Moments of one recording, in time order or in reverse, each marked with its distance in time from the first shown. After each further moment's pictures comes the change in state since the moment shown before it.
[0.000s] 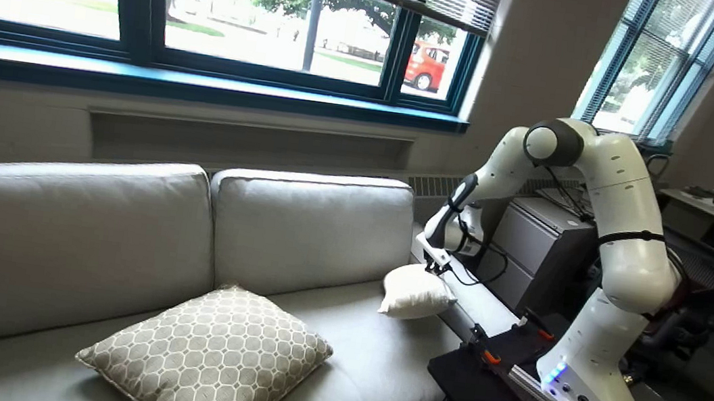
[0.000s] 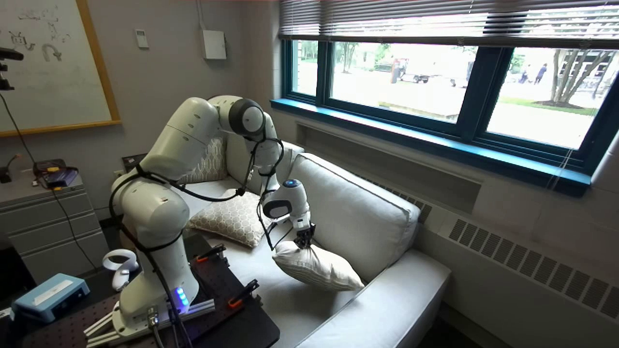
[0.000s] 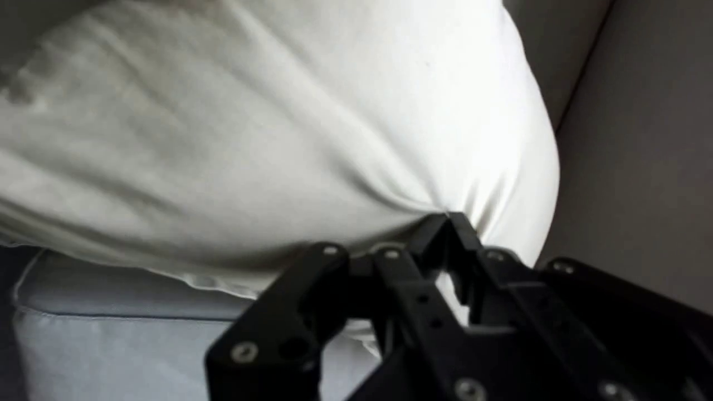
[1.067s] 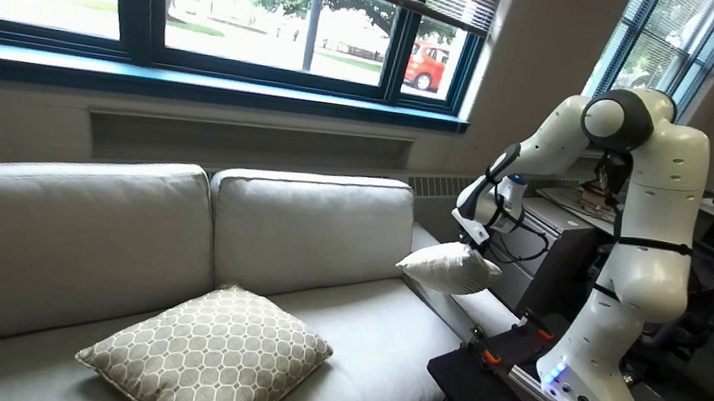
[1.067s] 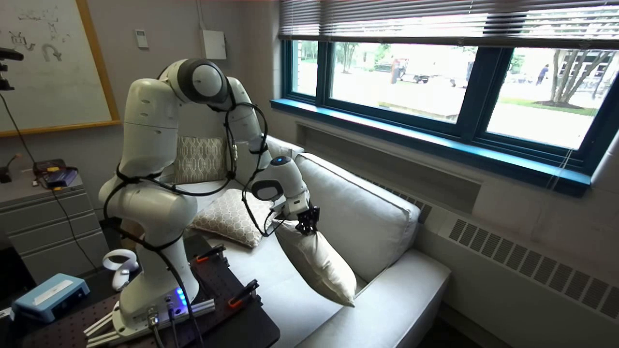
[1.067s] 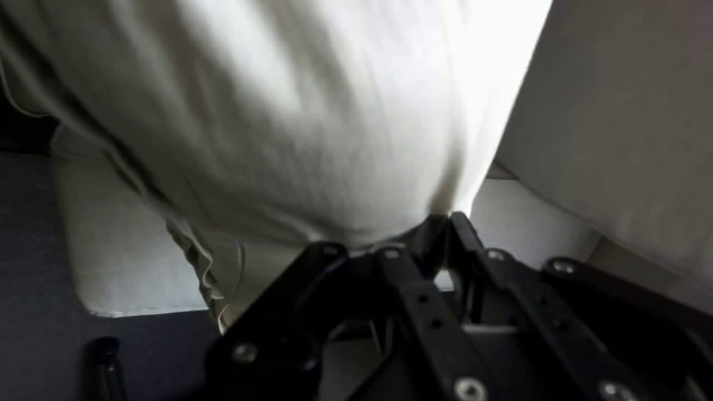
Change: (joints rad) arm 0.345 -0.400 -0.415 -0.288 0.158 -0.018 -0.207
